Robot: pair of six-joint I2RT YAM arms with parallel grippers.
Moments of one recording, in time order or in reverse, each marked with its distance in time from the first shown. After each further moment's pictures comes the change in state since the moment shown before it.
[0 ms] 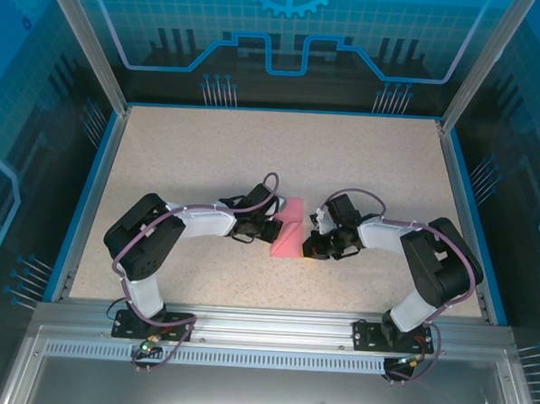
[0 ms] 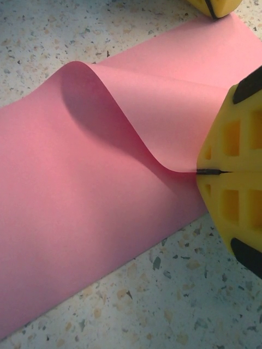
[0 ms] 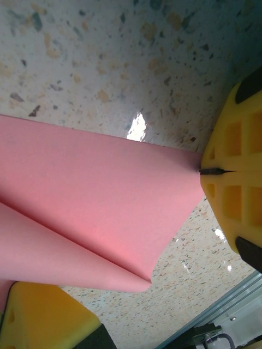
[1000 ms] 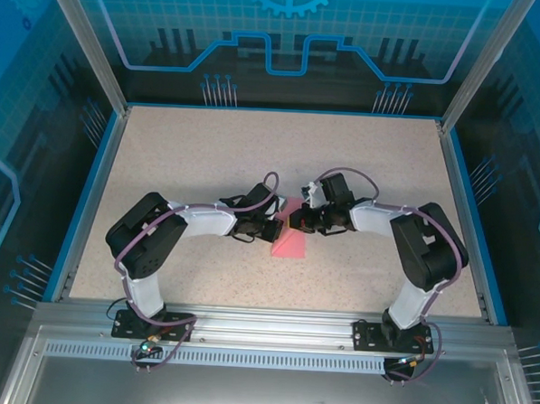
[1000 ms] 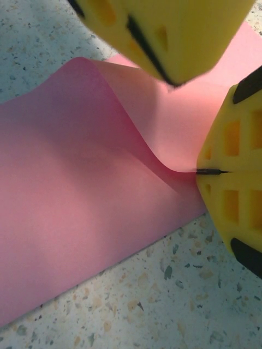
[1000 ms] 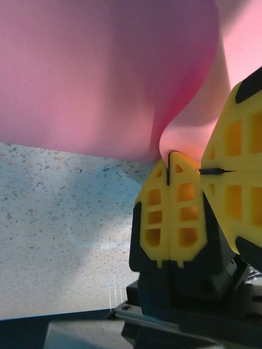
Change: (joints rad) left arm 0.005 0.016 0.000 0.027 0.031 0.000; right arm -0.014 0.140 0.192 0.188 -0.102 0.144
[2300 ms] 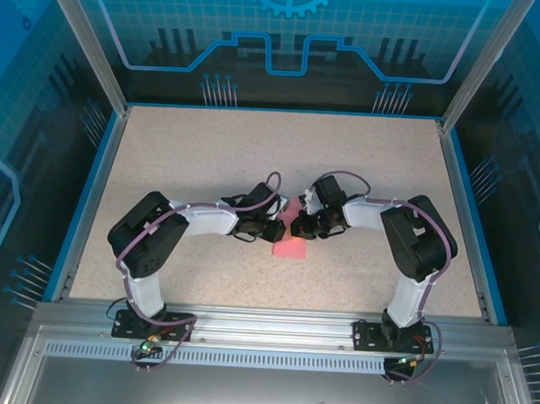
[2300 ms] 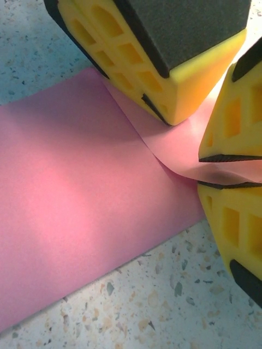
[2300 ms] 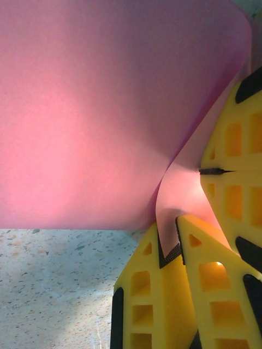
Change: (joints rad) left arm 0.000 0.006 0.019 -0.019 0.014 0.026; right arm 0.019 0.076 0.056 -0.174 0.091 -0.106
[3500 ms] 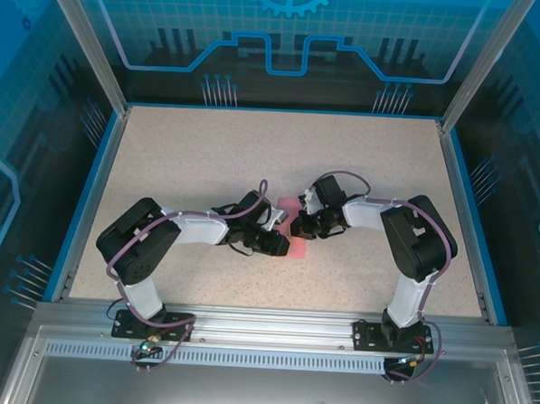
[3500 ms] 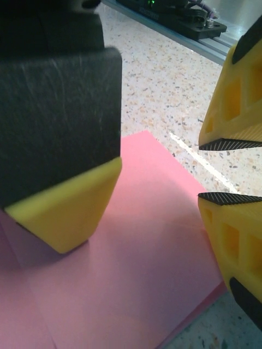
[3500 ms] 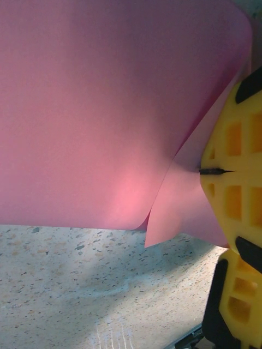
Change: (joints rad) left arm 0.000 -0.068 -0.154 0.142 0.367 -0.196; right arm 0.001 0.000 0.000 0.000 0.000 0.000
